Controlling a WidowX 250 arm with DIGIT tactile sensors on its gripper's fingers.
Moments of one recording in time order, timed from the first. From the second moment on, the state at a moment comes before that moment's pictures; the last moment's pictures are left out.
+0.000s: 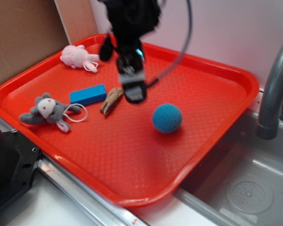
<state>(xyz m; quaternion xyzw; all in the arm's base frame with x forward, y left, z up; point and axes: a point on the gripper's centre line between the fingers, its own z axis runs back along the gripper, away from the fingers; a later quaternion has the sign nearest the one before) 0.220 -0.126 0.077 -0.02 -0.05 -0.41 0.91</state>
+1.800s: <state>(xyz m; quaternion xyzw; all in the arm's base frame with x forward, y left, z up) 0.187 0.030 0.212 -0.02 -0.03 -0.10 0.99</state>
